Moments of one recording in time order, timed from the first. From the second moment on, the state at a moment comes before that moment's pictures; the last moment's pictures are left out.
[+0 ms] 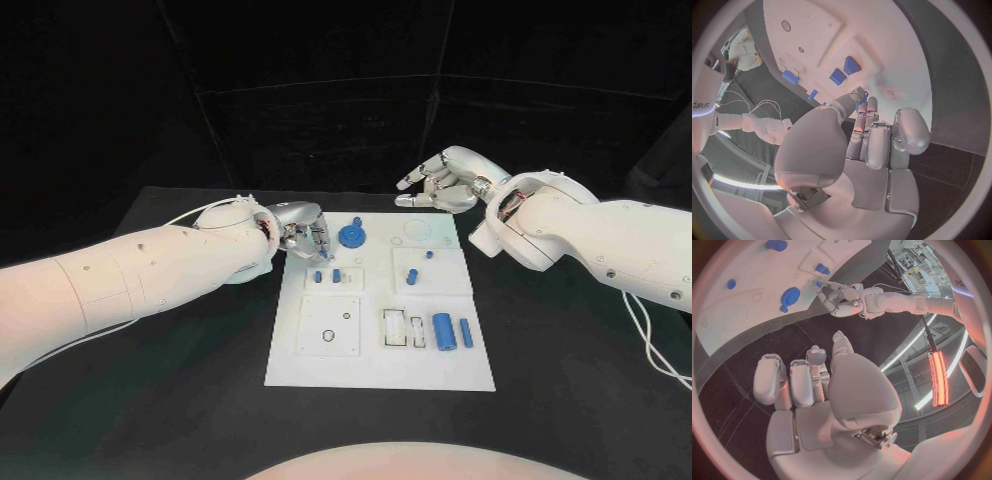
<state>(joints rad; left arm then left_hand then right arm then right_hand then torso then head) 1.26 -0.58 -0.14 1.19 -1.32 -0.11 -0.04 1.30 -0.10 0.48 -0.10 0.06 1.09 0.12 0.19 0.08 1.14 0.06 0.28 0.07 1.47 -0.02 1.38 1.19 0.12 1.44 0.07 1.16 1.15 1.25 -0.84 0.01 1.49 -1.00 -0.33 0.03 1.37 0.00 -0.20 0.21 0.32 0.94 0.15 0.09 0.07 1.26 0.06 0.95 1.02 1.47 -0.01 1.33 1.22 0.06 1.35 0.09 1.38 1.24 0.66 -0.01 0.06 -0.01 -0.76</state>
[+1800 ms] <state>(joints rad) 1.26 -0.51 -0.14 1.13 -1.32 -0.04 -0.04 1.28 -0.13 0.48 -0.10 0.06 0.98 0.14 0.11 0.06 1.14 0.07 0.24 0.07 1.47 -0.02 1.38 1.18 0.12 1.44 0.08 1.16 1.16 1.25 -0.84 0.01 1.50 -1.00 -0.33 0.03 1.37 0.00 -0.20 0.21 0.32 0.94 0.15 0.09 0.07 1.26 0.06 0.95 1.02 1.47 -0.01 1.33 1.22 0.06 1.35 0.09 1.38 1.24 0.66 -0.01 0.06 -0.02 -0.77</state>
